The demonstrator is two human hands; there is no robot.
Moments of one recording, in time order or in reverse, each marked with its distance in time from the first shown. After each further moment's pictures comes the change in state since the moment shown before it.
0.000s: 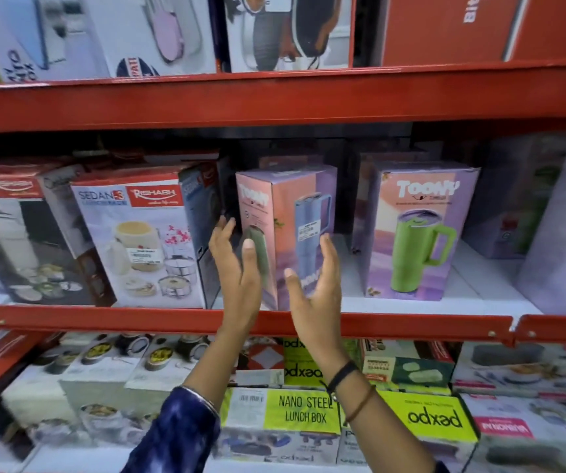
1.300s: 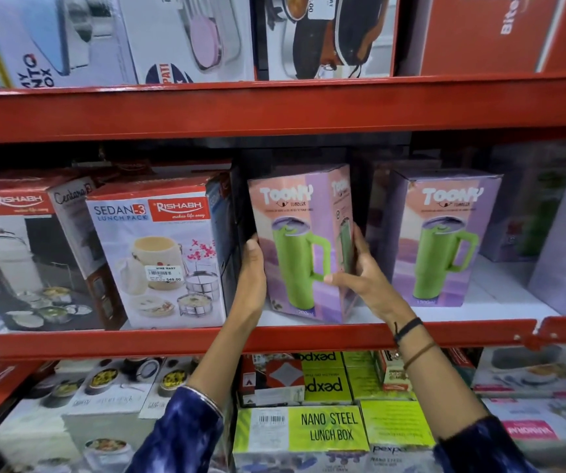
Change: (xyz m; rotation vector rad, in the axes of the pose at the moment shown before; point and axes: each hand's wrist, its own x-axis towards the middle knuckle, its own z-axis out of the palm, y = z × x) left_hand 0.035 -0.041 -0.015 -0.217 -0.397 -0.460; right_hand 0.077 0.038 -0.029 0.114 -0.451 0.195
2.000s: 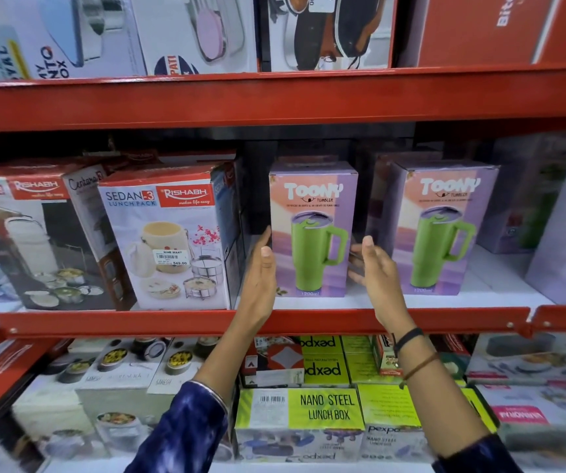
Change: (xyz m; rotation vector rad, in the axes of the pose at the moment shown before) left_hand -0.041 0.009 0.005 0.126 -0.067 0.164; right_hand -0.026 0.008 0.007 0.185 0.378 0.077
